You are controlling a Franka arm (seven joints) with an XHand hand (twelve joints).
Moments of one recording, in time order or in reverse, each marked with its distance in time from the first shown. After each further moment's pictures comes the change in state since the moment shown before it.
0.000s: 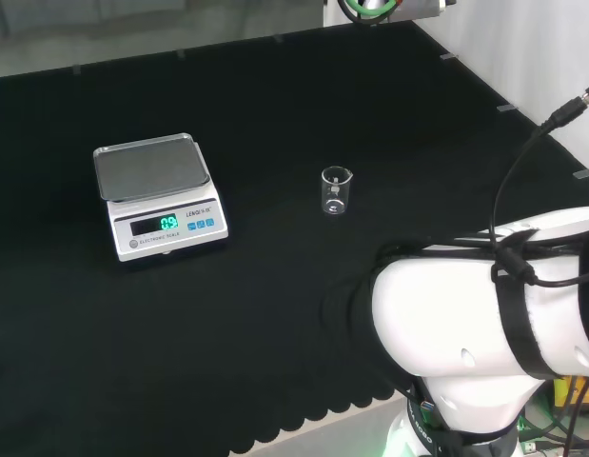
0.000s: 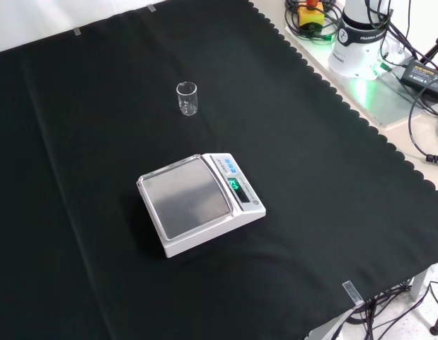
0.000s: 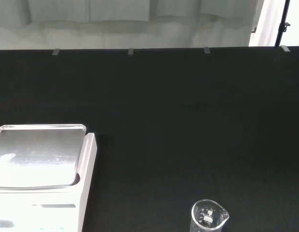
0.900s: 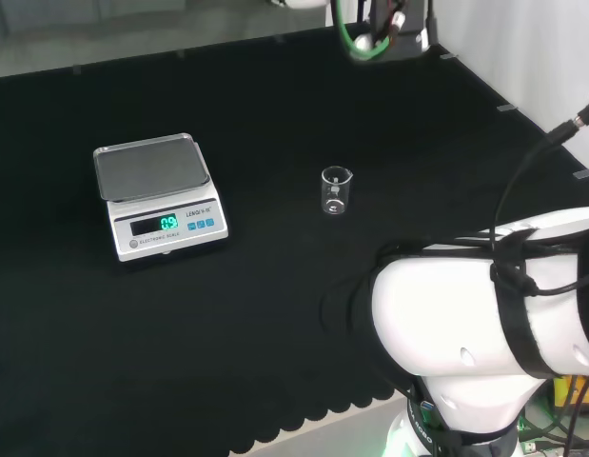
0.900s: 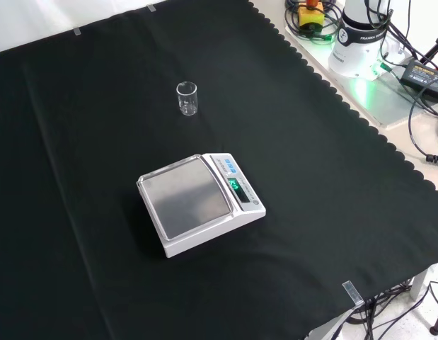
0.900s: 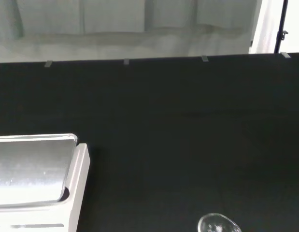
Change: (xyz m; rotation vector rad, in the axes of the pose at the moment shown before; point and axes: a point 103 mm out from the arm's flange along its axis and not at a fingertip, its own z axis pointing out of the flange) arm 0.000 0.026 0.054 -0.076 0.021 0.021
